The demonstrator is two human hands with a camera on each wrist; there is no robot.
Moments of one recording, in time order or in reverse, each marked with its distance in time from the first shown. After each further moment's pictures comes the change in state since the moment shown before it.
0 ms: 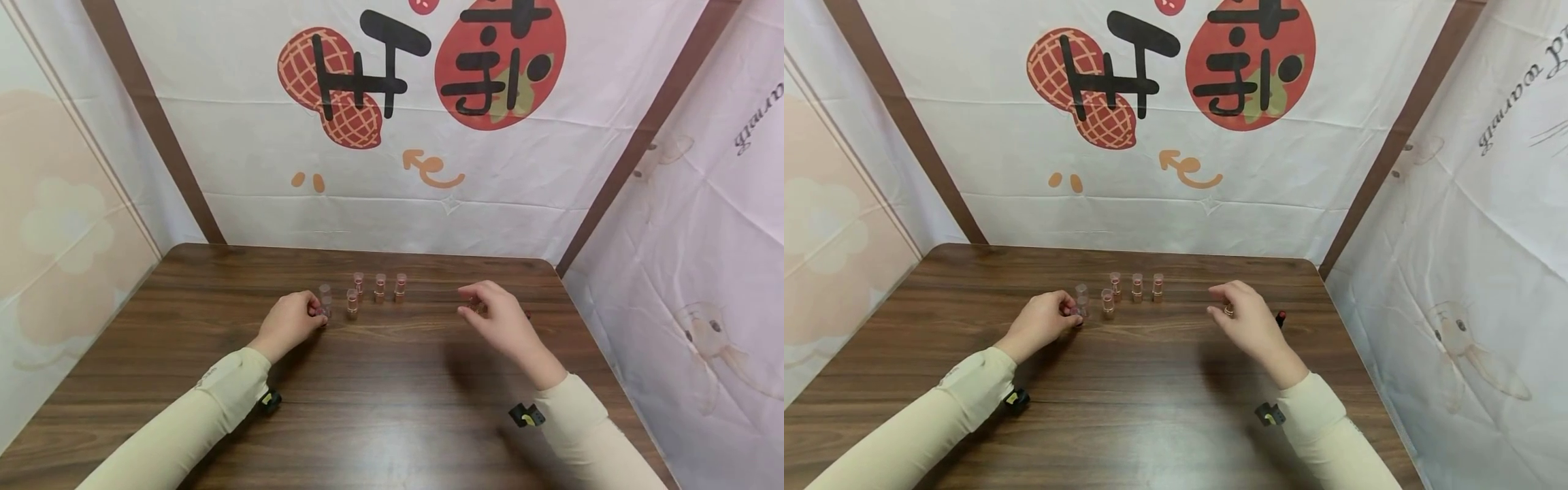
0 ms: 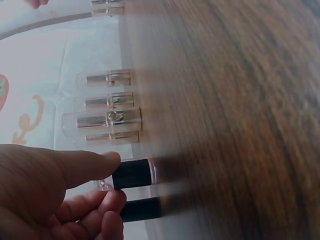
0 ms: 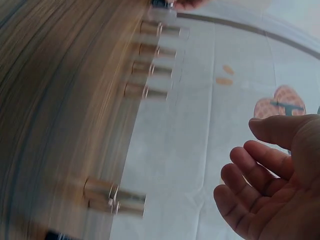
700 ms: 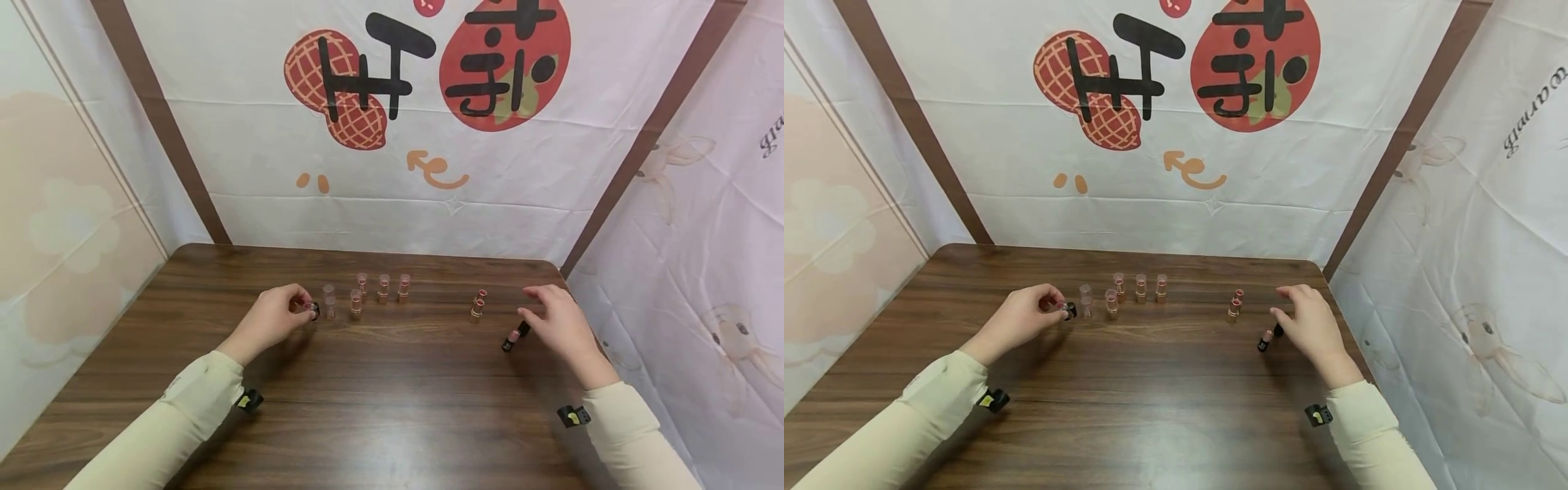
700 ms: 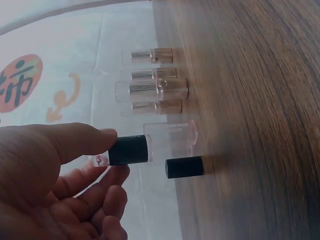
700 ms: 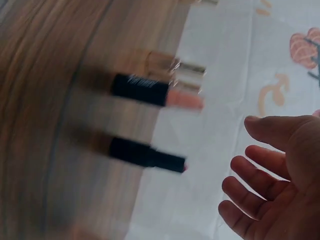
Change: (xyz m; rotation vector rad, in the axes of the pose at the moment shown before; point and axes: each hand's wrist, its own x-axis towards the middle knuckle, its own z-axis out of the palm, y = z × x) left_hand -0.020 -0.007 -0.045 -0.102 -0.009 0.099; right_hand -0.027 0.084 -0.044 -0.291 0.047 0.162
